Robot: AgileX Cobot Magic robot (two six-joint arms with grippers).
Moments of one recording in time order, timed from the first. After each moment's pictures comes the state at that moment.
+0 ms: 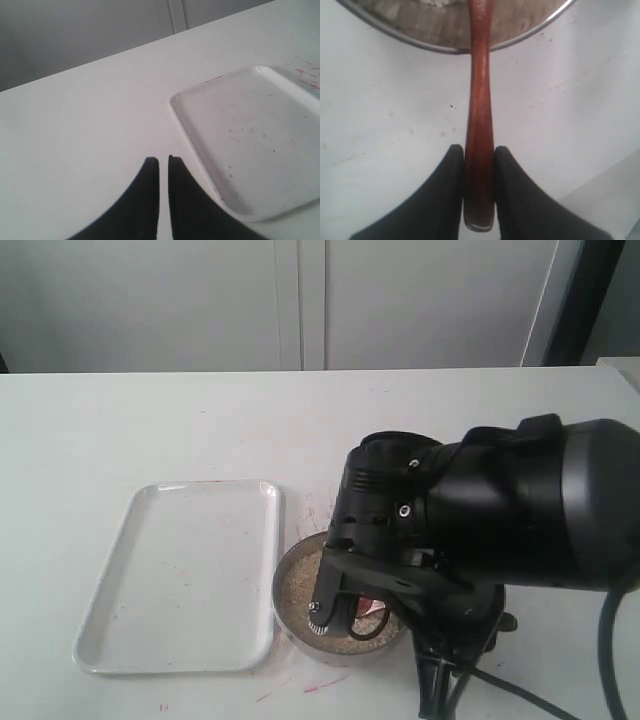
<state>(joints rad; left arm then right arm) -0.09 0.00 0.00 0.00 0.08 0.12 0.85 1.65 -1.01 -0.53 1.22 0.00</state>
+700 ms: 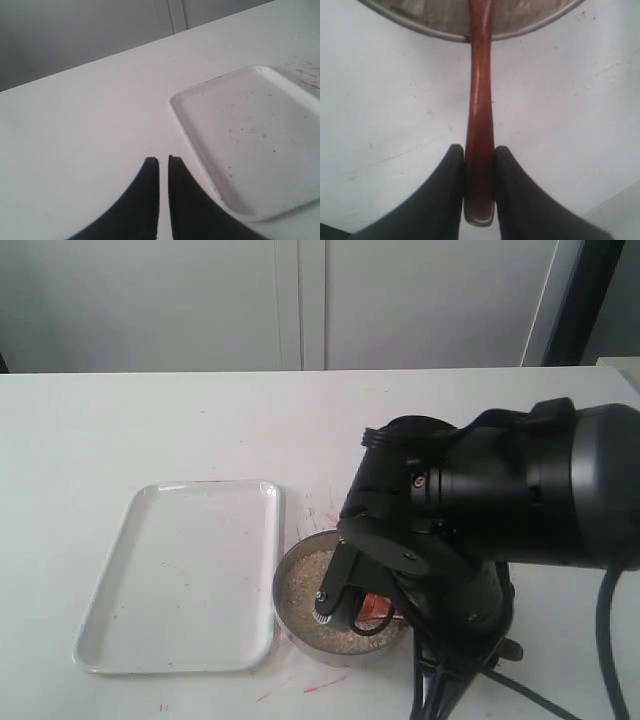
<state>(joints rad) -0.09 0.00 0.00 0.00 0.08 0.12 0.80 1.65 -1.01 -0.40 1.22 0.03</state>
